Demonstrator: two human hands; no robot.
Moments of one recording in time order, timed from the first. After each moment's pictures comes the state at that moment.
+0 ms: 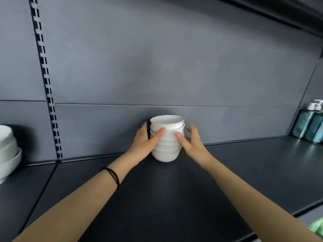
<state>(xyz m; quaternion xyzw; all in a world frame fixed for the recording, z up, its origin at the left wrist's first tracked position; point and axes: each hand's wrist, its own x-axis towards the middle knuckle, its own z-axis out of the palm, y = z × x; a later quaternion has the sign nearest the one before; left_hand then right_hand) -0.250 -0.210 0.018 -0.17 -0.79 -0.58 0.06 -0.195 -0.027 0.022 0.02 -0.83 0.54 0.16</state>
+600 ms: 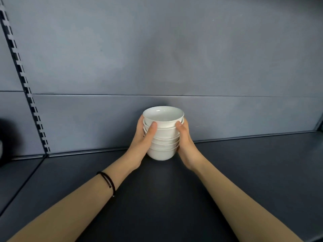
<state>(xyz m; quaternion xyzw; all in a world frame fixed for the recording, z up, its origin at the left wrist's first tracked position) -0.250 -0.177 0.001 -0.22 -0.66 -0.71 0.08 -0.239 -0.030 0.001 0.13 -0.67 0.72 0.09</state>
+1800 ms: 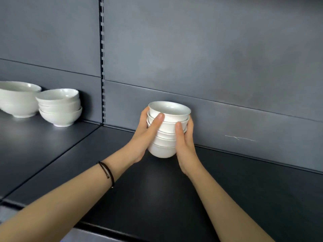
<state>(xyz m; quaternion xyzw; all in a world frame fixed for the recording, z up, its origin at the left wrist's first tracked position) -0.164 -0.202 0.019 -0.12 -0.63 -0.74 0.18 -0.195 -0.074 0.005 0.29 -0.62 0.73 0.06</state>
